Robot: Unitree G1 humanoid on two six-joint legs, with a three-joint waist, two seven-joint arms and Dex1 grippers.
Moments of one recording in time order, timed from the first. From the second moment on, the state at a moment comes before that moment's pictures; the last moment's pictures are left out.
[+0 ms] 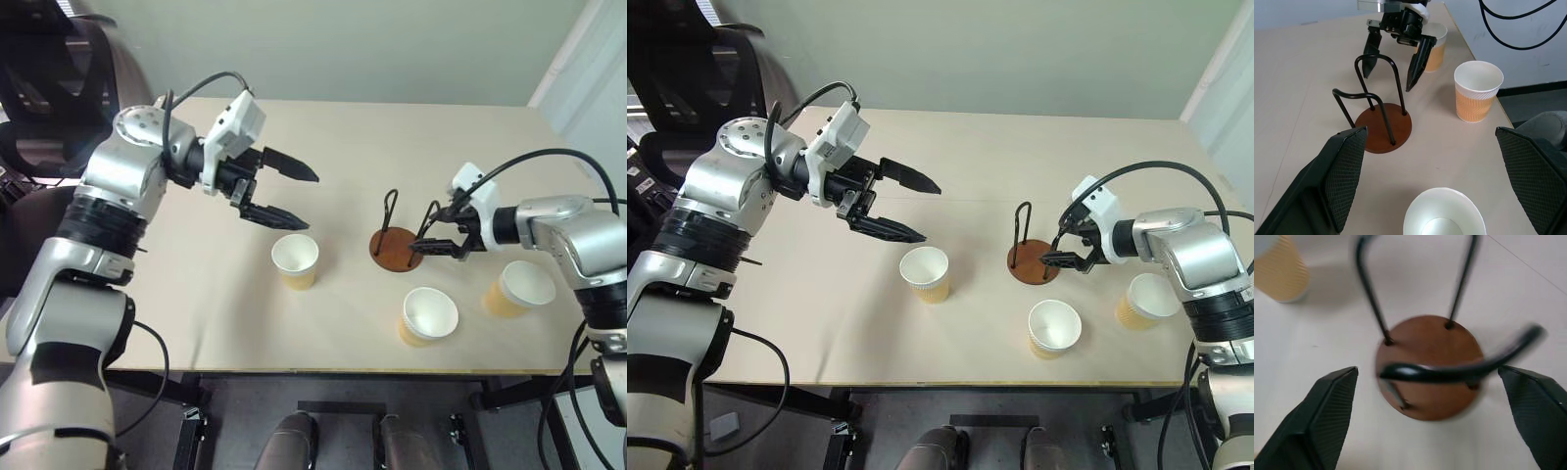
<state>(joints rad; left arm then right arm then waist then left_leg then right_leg) -1.22 0.82 -0.44 0.55 -0.59 0.20 -1.58 -0.83 -0.83 0.22 0.09 0.31 0.89 0.94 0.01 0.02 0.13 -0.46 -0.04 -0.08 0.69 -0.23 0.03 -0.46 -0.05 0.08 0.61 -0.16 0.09</state>
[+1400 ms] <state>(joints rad) -1.23 0.80 -0.47 0.69 -0.54 0.06 -1.58 -0.37 -1.28 -0.19 -0.53 0.71 1.19 1.12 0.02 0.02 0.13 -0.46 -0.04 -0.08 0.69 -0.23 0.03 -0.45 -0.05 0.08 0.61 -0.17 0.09</state>
